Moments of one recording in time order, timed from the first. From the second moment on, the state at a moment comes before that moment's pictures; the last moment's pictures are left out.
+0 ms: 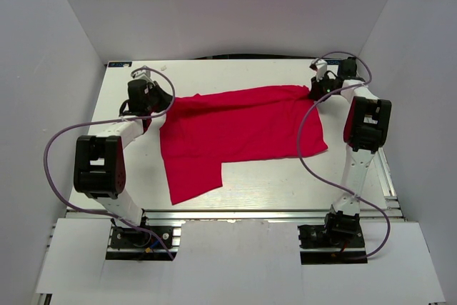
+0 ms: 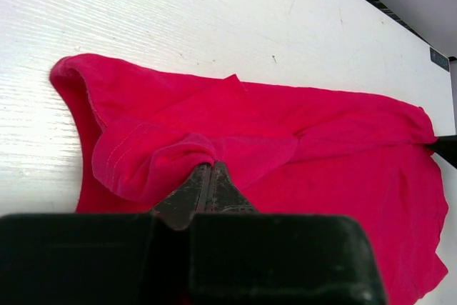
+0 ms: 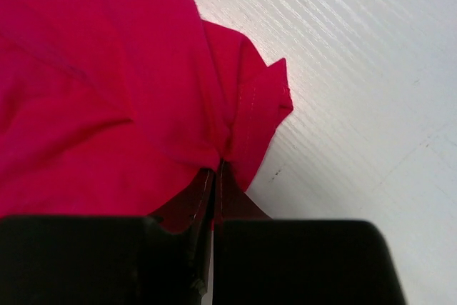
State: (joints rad) left arm -0.04 1.68 0.99 0.25 0.23 -0.54; right arm -0.13 2.34 1.84 -0.42 -0.67 -0.66
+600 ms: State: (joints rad) left arm -0.01 1.67 1.00 0.23 0.23 -0.52; right arm -0.13 2.24 1.76 -0.24 -0.61 -0.71
